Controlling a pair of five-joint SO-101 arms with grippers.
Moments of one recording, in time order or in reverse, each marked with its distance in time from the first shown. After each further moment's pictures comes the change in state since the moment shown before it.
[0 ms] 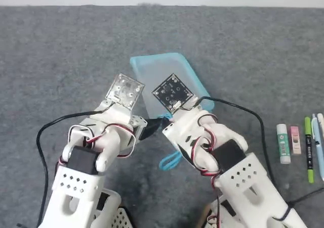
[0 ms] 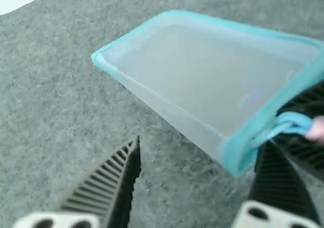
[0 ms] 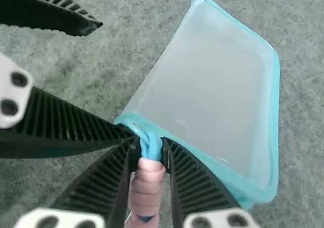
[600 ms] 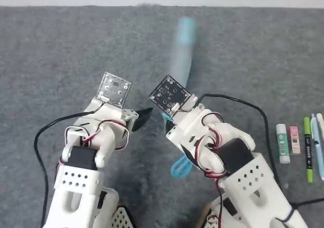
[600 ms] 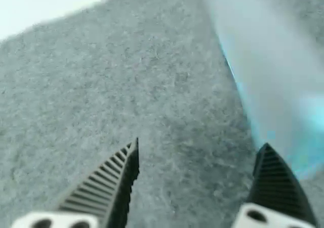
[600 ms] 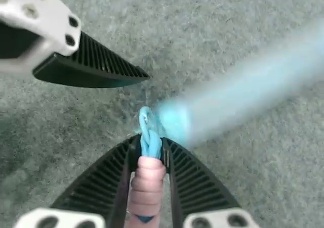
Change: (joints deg) left arm -6.9 0.0 7.2 -12.6 -2.2; right arm 0.0 0.0 -8.8 12.0 6.5
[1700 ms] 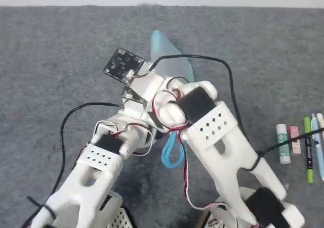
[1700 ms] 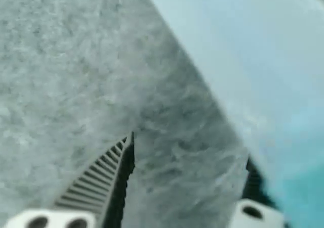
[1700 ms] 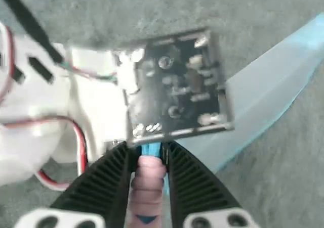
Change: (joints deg) left arm 11.6 21.7 4.2 -12.1 16.4; right arm -4.5 33.7 -37.7 17.1 4.9
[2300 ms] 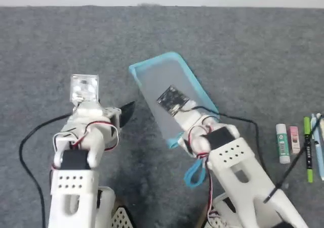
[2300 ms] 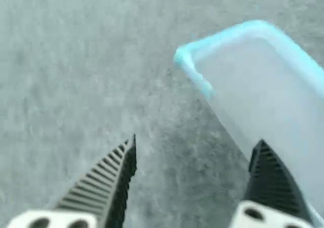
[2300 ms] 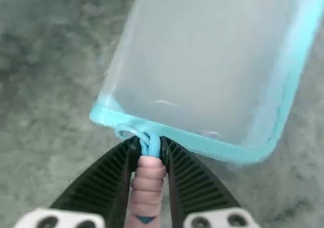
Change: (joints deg) left arm -20.9 -24.4 0.0 11.7 -6.5; right arm 13.6 -20.6 54.2 -29.7 -2.0
